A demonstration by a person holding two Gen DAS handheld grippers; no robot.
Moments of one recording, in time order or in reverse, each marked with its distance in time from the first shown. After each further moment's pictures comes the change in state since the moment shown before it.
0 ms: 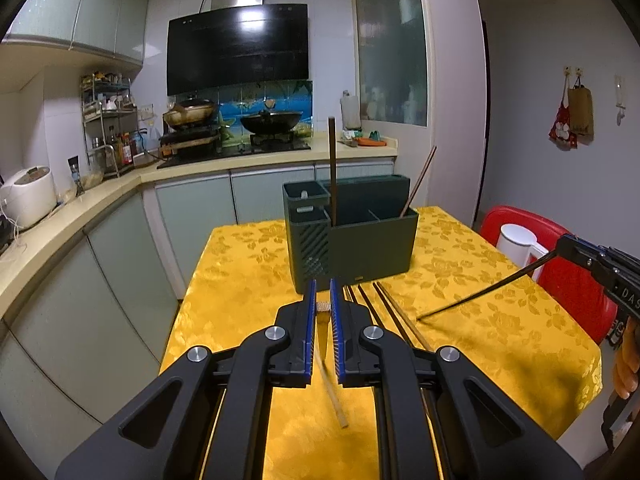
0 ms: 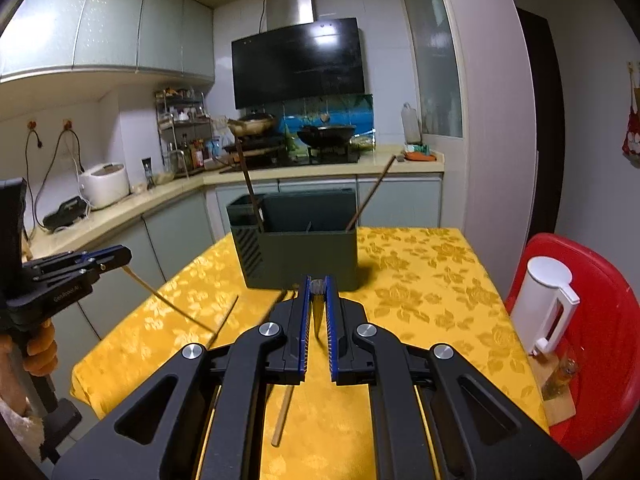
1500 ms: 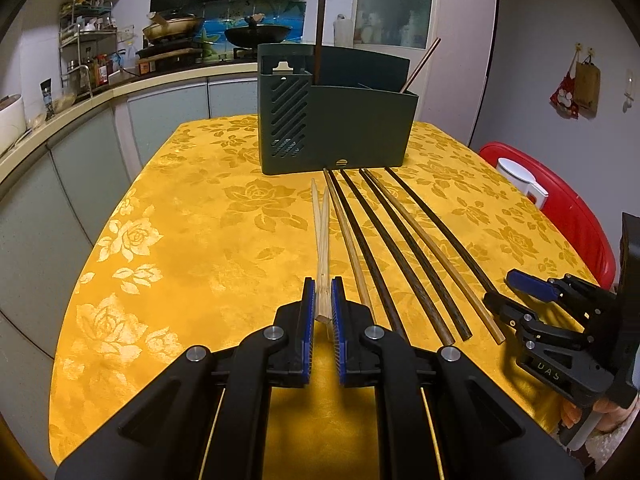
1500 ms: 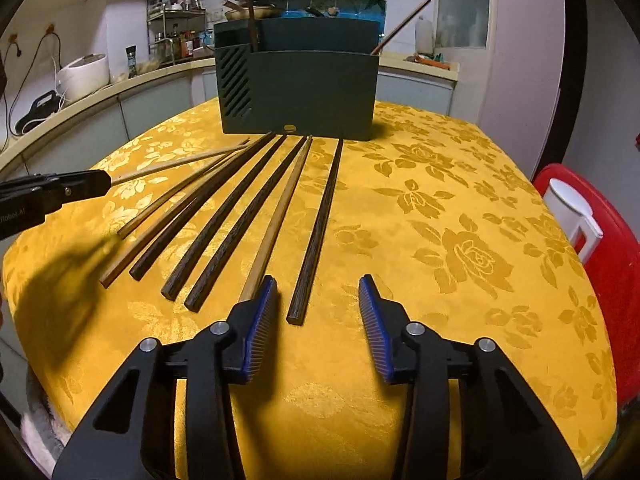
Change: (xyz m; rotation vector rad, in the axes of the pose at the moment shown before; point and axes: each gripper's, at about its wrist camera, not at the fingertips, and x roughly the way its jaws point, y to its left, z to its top) left arm 0.072 -0.011 -0.096 -0.068 0.260 -0.081; right arm 0.087 0.019 -0.132 -0.114 0.339 -0.080
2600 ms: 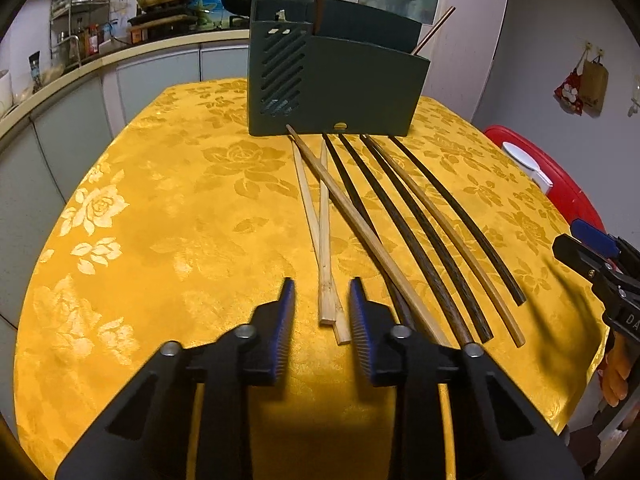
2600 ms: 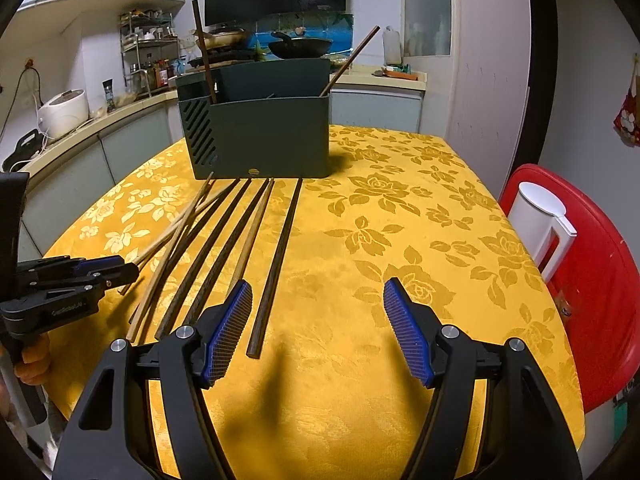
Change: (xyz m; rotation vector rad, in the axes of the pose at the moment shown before) left arm 0.042 0.003 -0.006 -0.038 0.101 -0.045; right arm -0.028 -0.035 0.027 0.097 -0.047 -0.052
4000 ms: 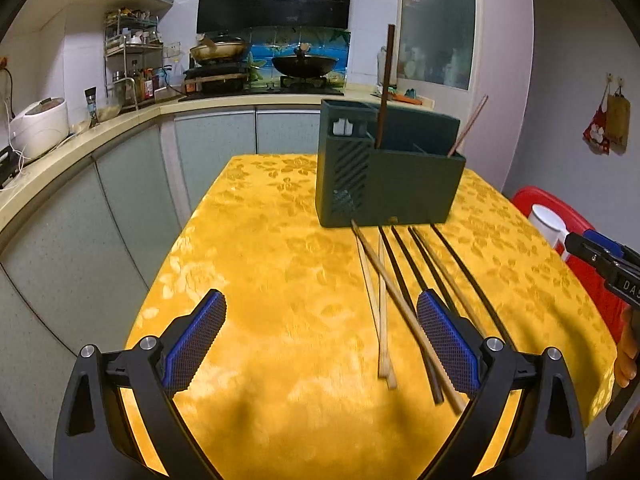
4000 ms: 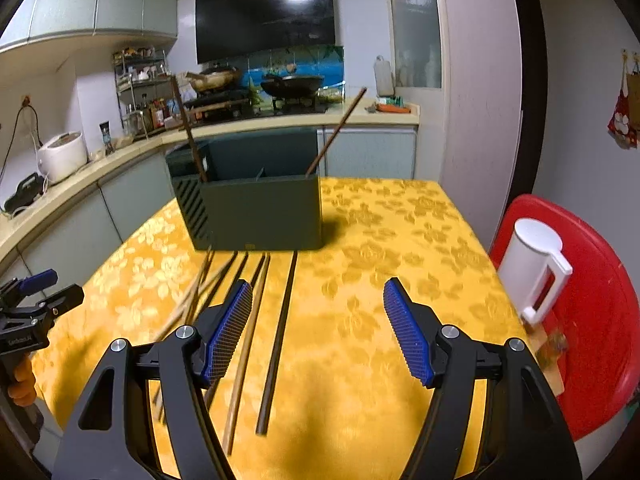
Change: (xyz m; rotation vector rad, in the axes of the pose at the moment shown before) left arm -0.081 0.021 0.030 -0.036 -0.202 0.170; right arm -0.019 -0.010 0.054 0.041 -0.100 0.007
